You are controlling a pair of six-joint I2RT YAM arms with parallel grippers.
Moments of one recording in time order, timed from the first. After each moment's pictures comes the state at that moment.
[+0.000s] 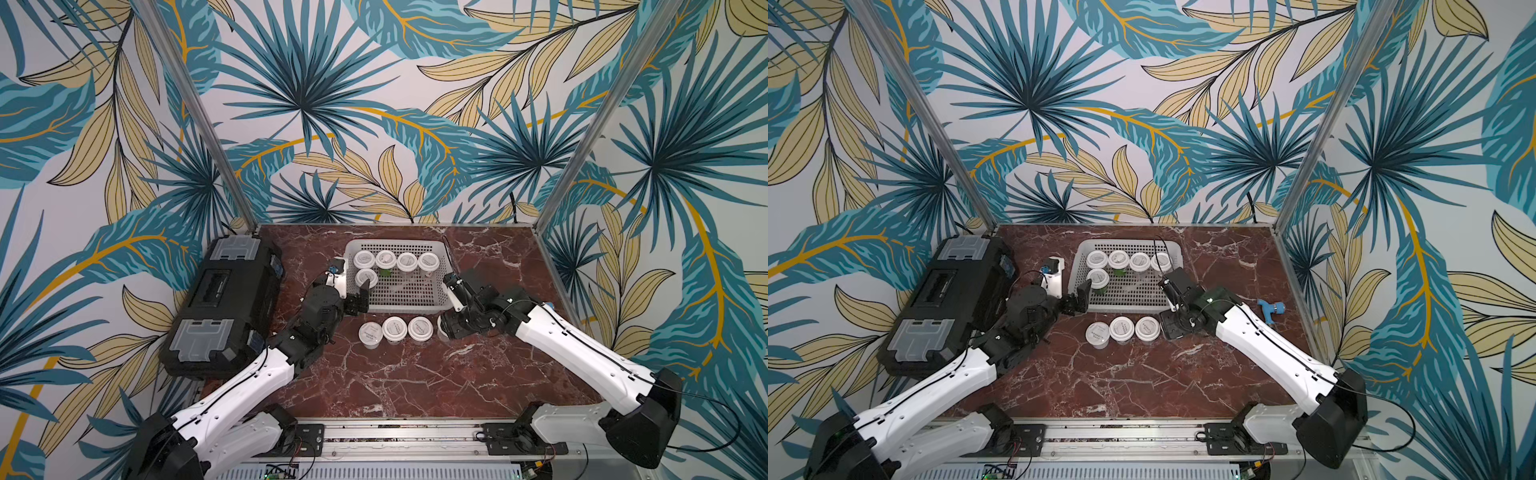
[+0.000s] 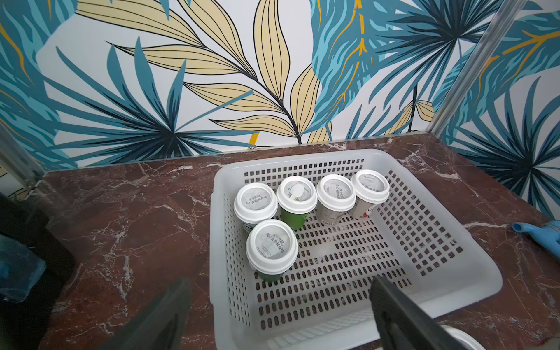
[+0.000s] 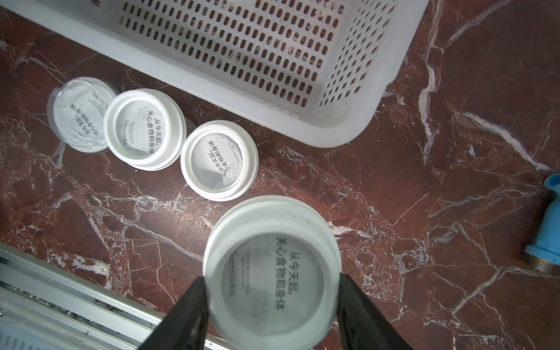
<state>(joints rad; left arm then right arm) -0.59 1.02 0.67 0.08 -0.30 -0.20 0.68 1.30 1.23 -1.07 0.13 0.31</state>
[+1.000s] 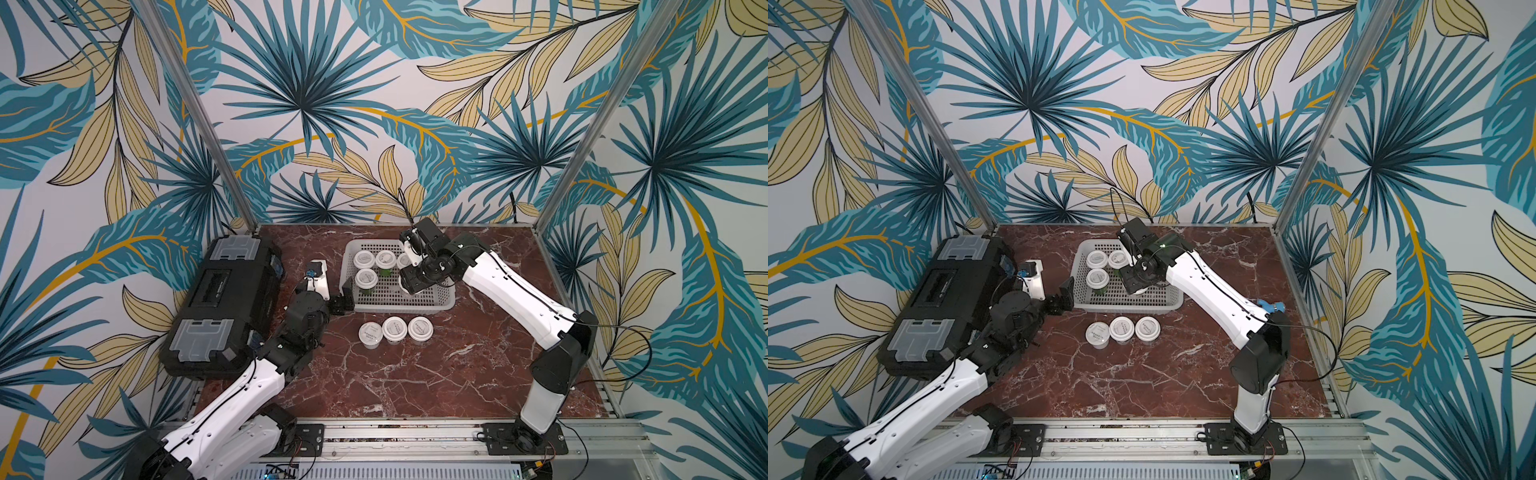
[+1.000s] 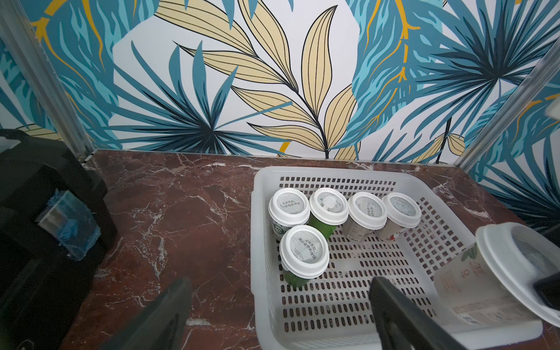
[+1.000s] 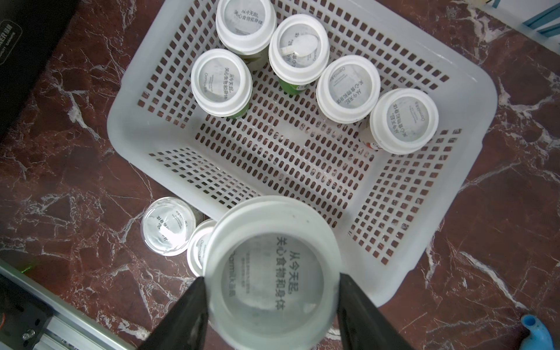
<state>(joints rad) -0.49 0.92 0.59 0.10 -0.32 -0.27 0.70 1.83 1.91 -1.16 0.11 0.19</state>
